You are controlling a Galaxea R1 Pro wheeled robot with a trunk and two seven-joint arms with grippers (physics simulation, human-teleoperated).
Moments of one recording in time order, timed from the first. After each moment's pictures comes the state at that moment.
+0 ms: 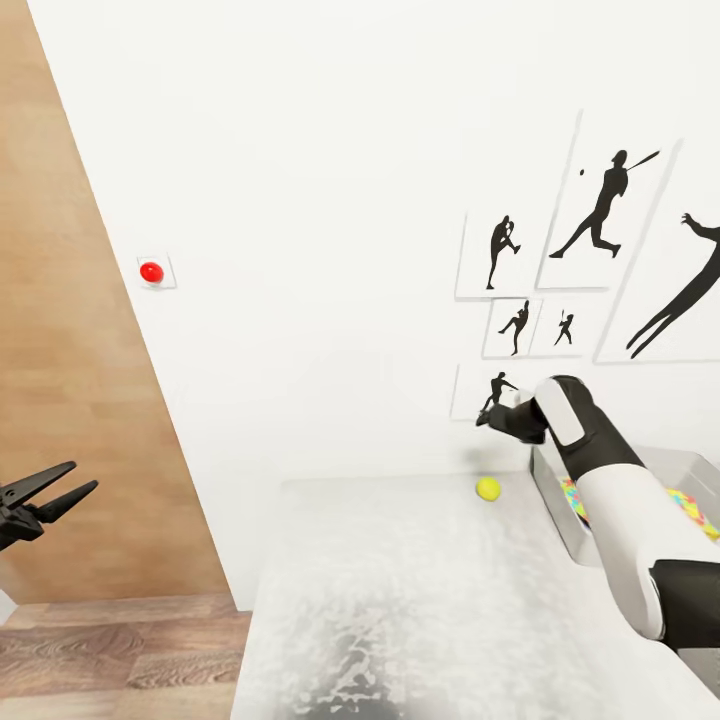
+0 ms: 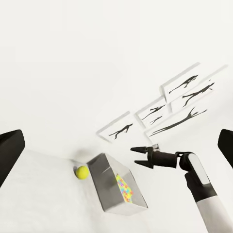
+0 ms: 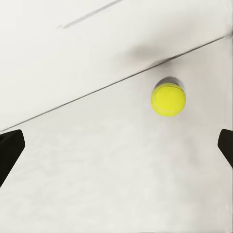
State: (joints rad) left arm -0.28 0.54 0.55 -1.25 0.92 1.02 -1.05; right arm -1.10 -0.16 0.01 -0.76 -0.68 1.05 -0.41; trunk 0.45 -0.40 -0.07
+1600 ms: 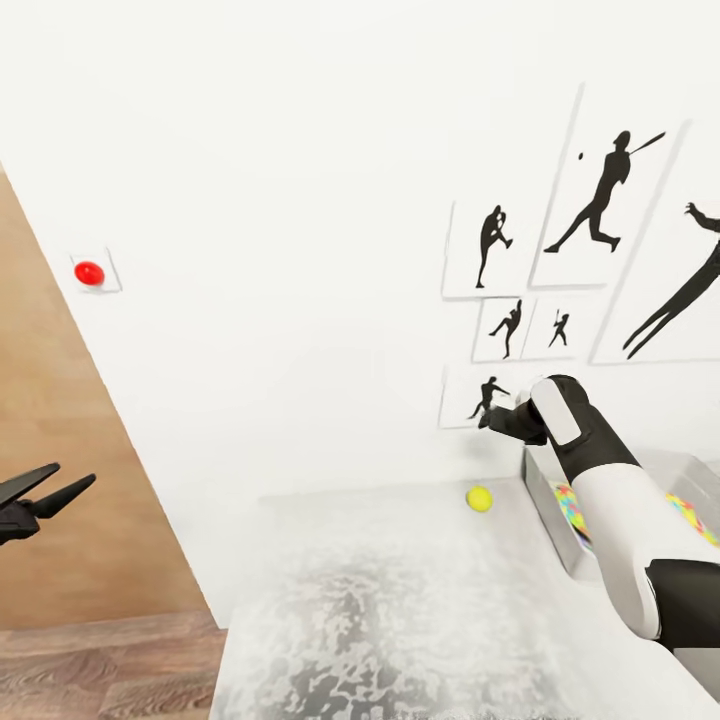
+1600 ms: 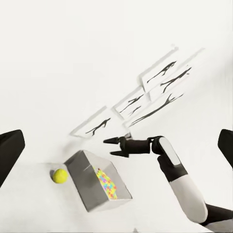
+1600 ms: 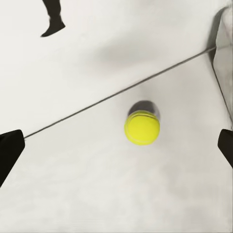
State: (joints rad) left arm -0.24 0.54 0.55 -1.33 0.92 1.02 -1.18; right arm -1.10 -0.15 0.01 -0.76 -0.68 1.05 -0.48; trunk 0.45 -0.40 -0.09
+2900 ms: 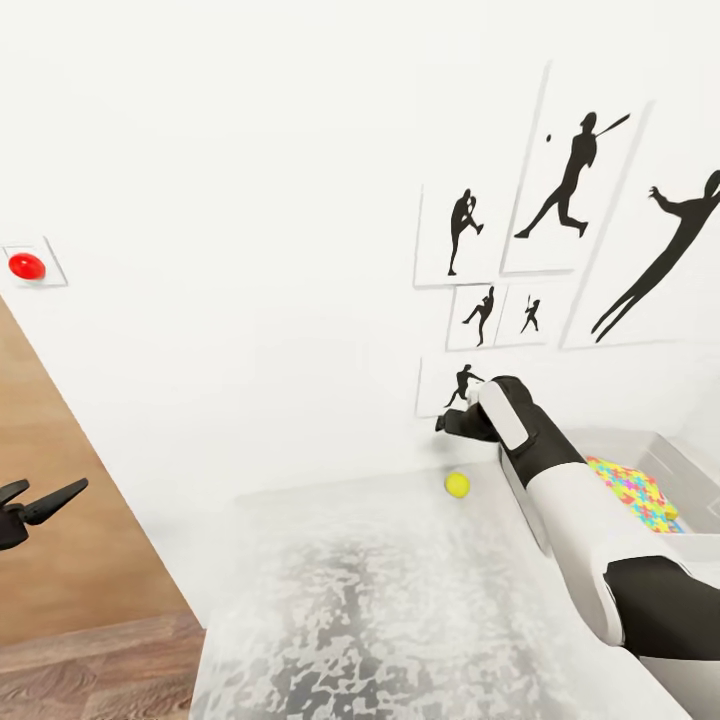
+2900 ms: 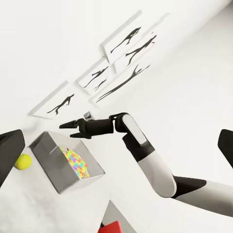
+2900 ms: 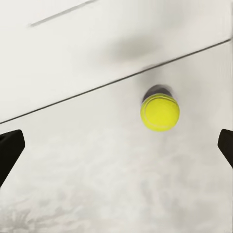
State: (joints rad) left arm -0.17 0.55 0.56 -1.42 0.92 1.01 -1.35; right arm -1.10 -0.03 0.14 -0.76 -0.67 1.02 -0.48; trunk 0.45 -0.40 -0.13
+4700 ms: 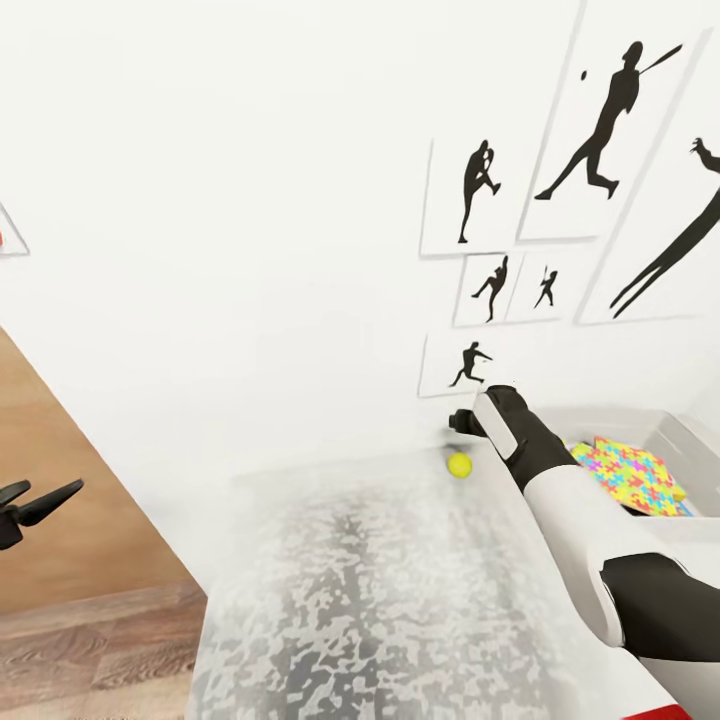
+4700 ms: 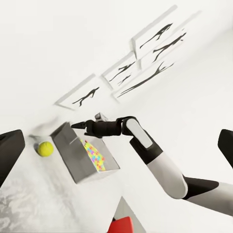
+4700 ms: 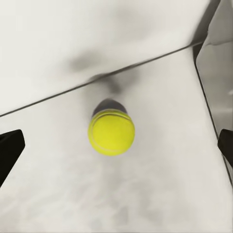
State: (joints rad) left arm -0.17 0.55 0.58 -1.42 0.87 1.01 -1.35; right arm -1.10 -0.02 0.17 -0.69 -0.49 0.84 -0.48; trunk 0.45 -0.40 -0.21
